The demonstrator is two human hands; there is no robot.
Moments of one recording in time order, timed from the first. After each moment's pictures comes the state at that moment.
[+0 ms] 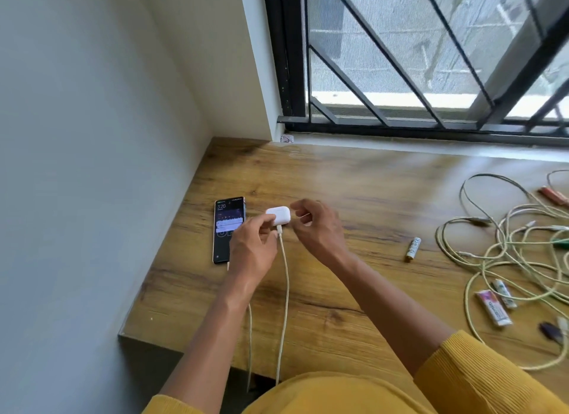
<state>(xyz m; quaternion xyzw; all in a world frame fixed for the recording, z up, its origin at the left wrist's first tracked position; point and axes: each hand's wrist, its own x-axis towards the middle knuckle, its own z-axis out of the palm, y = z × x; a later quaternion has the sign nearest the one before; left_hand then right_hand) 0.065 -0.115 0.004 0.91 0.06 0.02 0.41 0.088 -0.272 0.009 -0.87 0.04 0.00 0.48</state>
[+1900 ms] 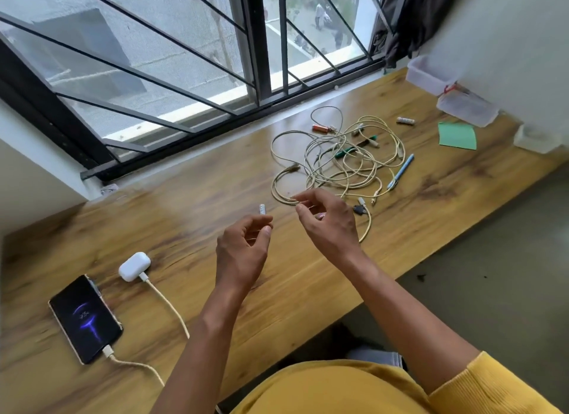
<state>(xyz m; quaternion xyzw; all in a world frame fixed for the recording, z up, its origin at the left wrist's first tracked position) -0.005 -0.289 0.033 0.82 -0.23 -0.14 0.50 -0.102 -0.441 0.053 -0.79 0.33 -0.25 0.45</state>
